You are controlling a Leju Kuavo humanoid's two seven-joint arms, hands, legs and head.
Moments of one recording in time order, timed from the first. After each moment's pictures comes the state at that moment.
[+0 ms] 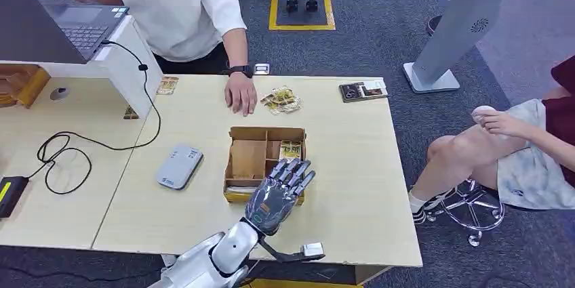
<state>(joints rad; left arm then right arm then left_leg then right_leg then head) -0.46 -0.12 -0.86 -0.82 -1.43 0.55 0.20 -0.09 0.02 1.55 -0.11 -1.39 -0.24 0.01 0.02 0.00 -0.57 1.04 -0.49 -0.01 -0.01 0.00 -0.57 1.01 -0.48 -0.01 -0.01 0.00</state>
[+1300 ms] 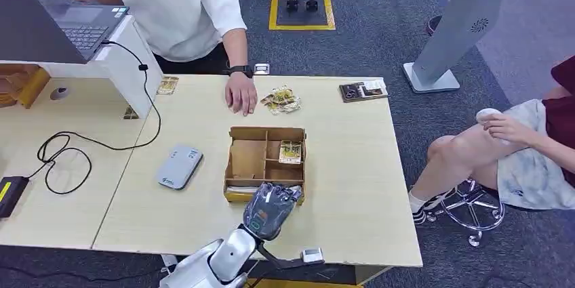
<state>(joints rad) -0.42 -0.11 -0.86 -0.84 -1.42 0.64 0.20 -0.09 0.02 1.55 -0.11 -1.41 -0.24 0.01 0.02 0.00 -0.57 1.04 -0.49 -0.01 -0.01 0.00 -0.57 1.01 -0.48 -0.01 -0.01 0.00</state>
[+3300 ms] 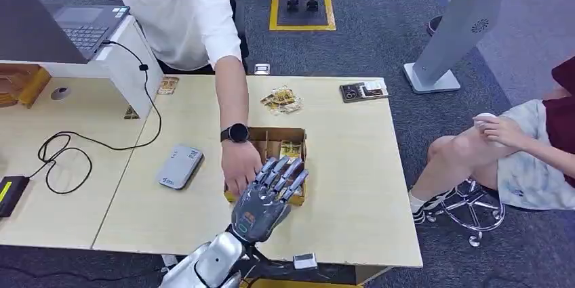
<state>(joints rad) -0.31 -0.07 -0.67 -1.06 -1.55 0.67 0.08 -0.09 0.02 1.55 -0.11 -1.39 -0.25 0.01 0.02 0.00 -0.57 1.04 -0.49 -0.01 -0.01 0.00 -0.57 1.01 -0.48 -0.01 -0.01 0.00</state>
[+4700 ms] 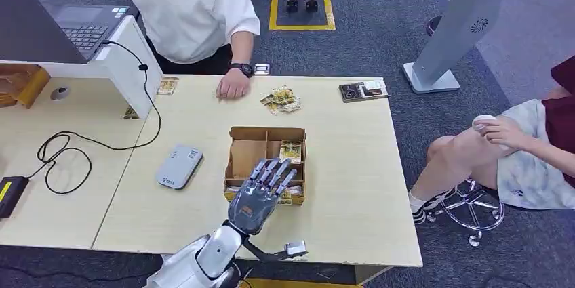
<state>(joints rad) -0.42 -0.06 -0.79 -0.83 -1.55 0.67 0.25 -0.09 0.01 1.55 -0.11 -1.41 -0.24 0.01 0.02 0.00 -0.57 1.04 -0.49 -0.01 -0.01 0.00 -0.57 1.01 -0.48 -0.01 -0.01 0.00</state>
